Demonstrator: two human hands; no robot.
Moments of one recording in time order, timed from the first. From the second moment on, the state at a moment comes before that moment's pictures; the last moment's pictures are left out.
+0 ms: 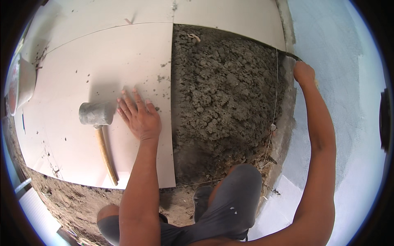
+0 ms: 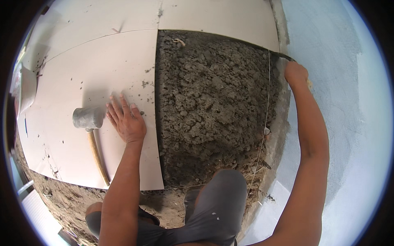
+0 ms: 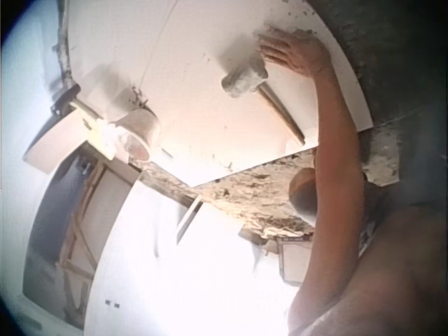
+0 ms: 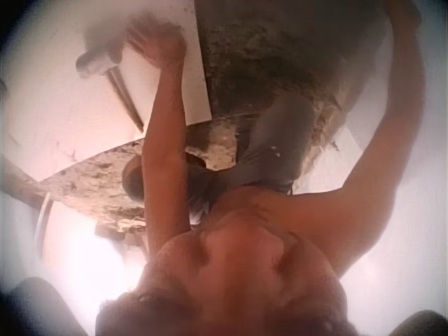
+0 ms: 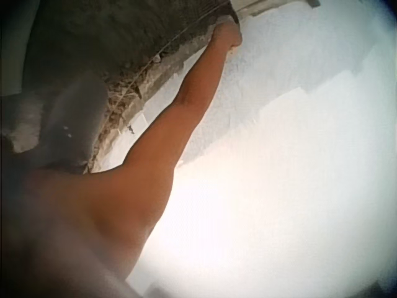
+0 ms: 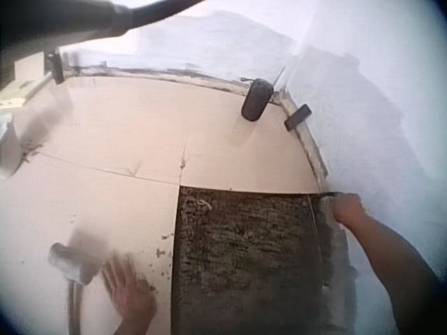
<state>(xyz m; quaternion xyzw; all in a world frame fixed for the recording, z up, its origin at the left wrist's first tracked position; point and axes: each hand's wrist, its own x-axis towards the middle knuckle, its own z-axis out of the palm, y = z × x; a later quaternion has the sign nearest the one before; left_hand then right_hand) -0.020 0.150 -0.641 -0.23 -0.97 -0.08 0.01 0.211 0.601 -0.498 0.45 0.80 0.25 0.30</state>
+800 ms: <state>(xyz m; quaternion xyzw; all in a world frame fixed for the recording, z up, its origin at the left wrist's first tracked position) -0.022 0.152 -0.633 -0.21 -0.97 -0.11 -0.04 0.044 0.447 -0.523 0.23 0.95 0.12 0.15</state>
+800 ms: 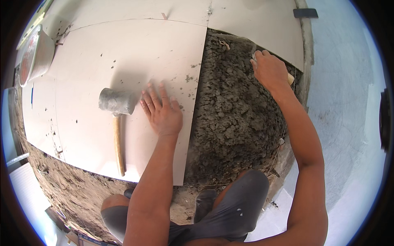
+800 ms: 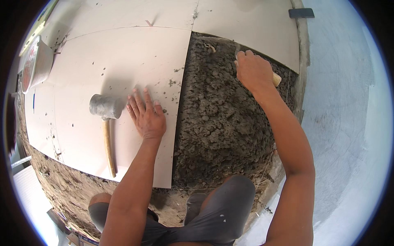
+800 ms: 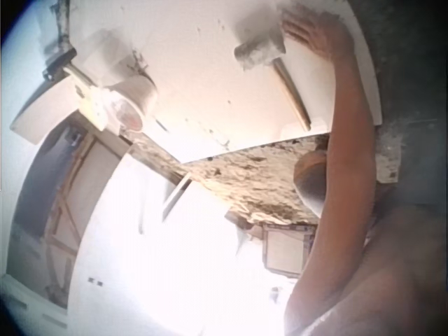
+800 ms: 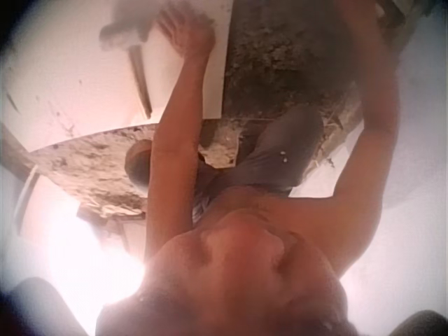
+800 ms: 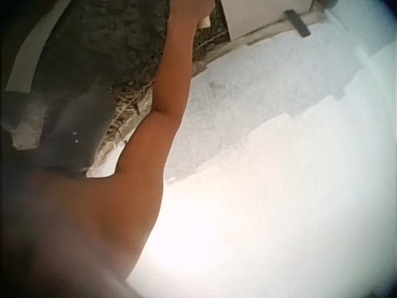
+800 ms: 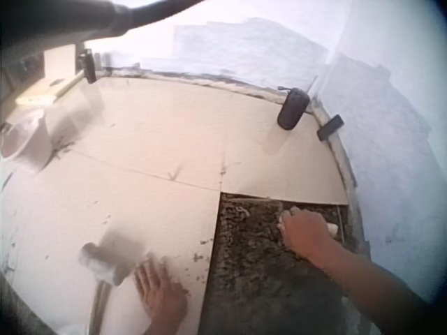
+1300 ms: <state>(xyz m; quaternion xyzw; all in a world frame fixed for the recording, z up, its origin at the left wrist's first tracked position) -0.021 0.148 -0.634 -0.22 -0.97 -0.13 -0.04 -0.010 0.429 -0.527 0.39 0.90 0.00 0.18</state>
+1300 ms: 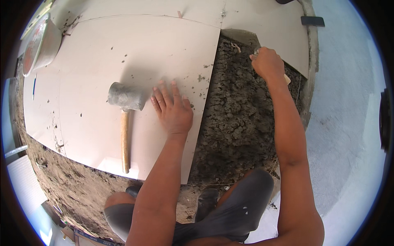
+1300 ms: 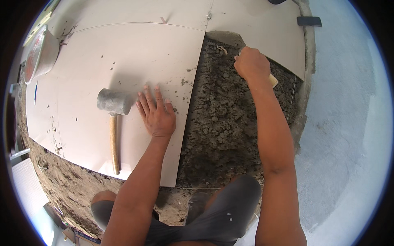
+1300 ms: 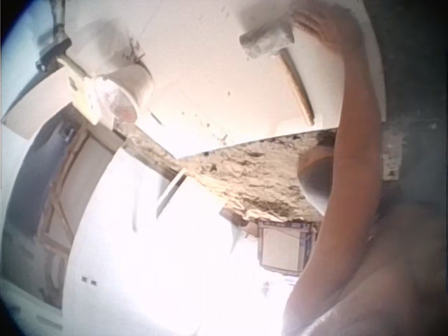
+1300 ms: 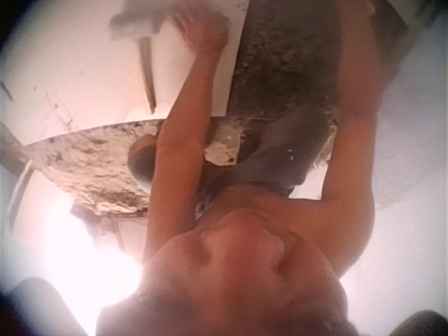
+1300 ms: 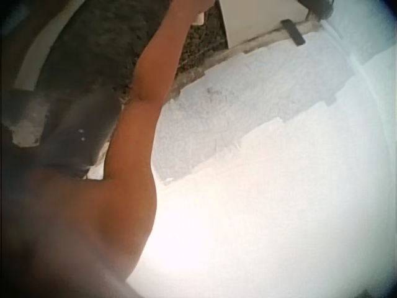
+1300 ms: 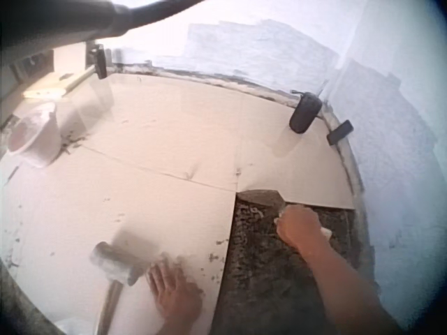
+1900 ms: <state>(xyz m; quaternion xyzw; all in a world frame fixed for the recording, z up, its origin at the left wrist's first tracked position) -0.020 0.150 -0.631 -0.22 -0.97 -0.12 -0.04 0.040 0.446 -0.514 0.36 0.92 0.02 0.15</state>
